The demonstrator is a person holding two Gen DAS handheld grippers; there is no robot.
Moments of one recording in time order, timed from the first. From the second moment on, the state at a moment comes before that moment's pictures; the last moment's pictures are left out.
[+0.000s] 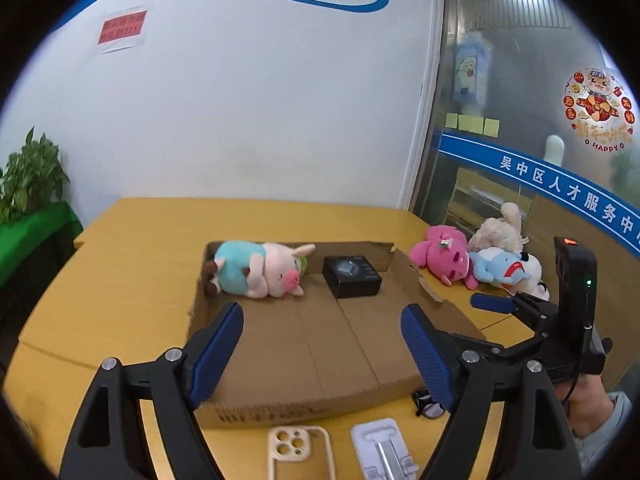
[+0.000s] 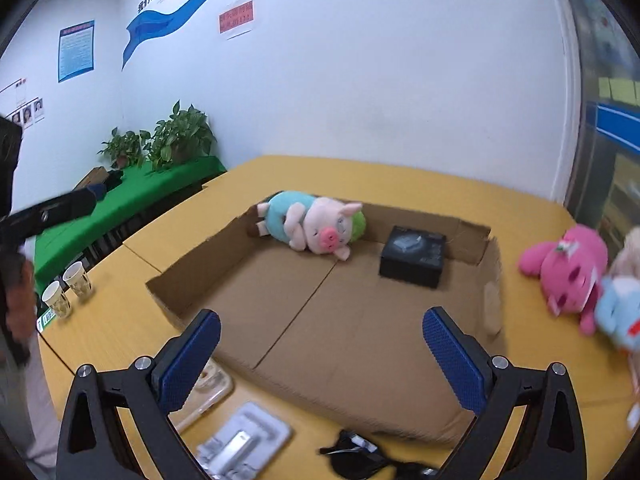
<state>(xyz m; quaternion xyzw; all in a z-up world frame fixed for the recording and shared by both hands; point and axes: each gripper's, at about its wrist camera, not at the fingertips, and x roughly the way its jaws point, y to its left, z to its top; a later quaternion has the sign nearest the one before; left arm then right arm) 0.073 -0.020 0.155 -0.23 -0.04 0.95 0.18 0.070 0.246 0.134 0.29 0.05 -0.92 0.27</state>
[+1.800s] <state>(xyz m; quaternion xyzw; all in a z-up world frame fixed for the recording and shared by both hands) 0.055 0.064 -0.031 -0.50 -0.08 0.82 0.28 0.164 0.216 -0.027 0.44 0.07 -0.84 0.31</state>
